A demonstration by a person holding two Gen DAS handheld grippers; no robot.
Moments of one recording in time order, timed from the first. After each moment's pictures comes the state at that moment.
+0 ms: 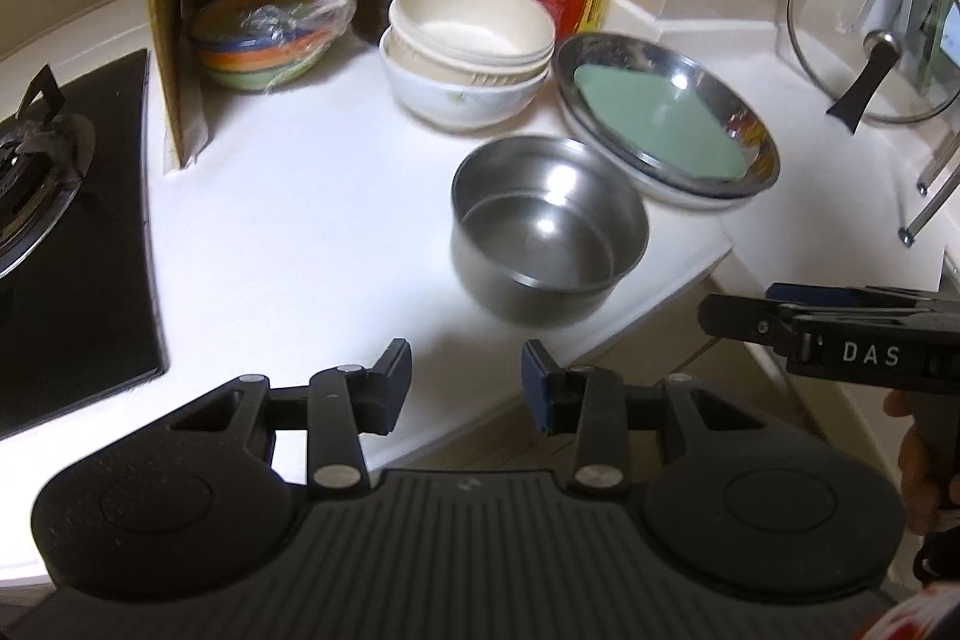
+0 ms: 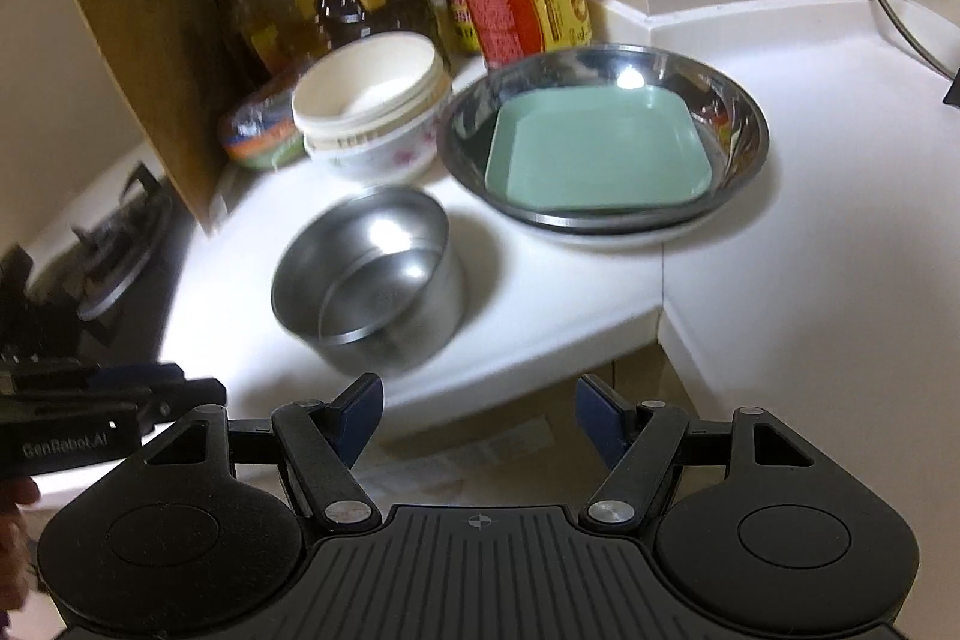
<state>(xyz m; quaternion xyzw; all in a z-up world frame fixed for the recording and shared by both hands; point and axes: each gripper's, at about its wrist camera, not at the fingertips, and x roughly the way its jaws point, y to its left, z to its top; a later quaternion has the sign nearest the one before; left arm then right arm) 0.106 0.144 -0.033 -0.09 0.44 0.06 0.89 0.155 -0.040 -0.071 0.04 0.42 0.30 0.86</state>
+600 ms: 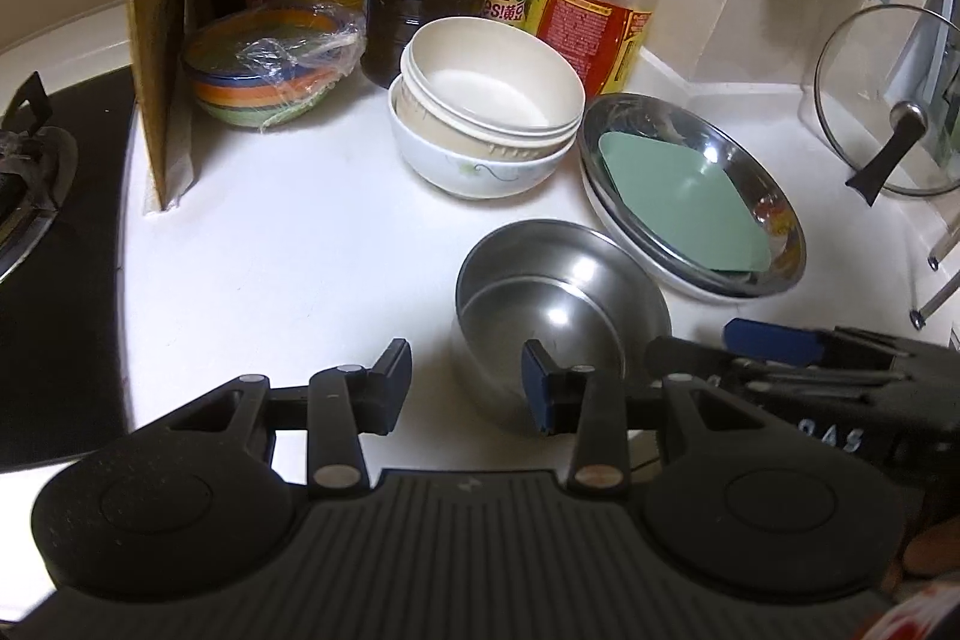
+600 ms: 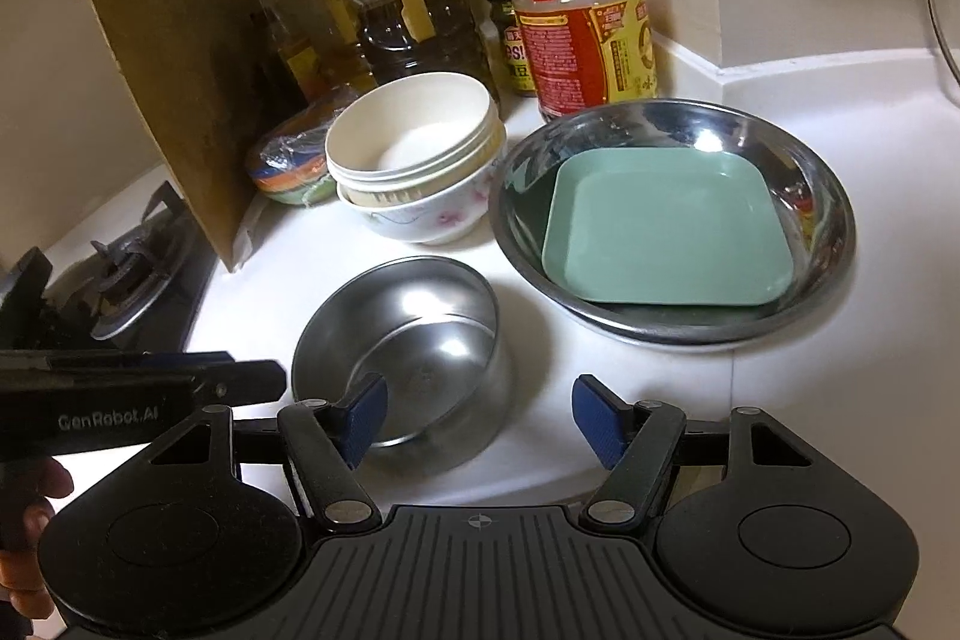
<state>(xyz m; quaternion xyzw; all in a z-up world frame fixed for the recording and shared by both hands) 0.150 0.159 -0.040 -0.12 0.41 0.08 0.90 0.188 0.001 -0.072 0.02 0.39 0.33 0.86</state>
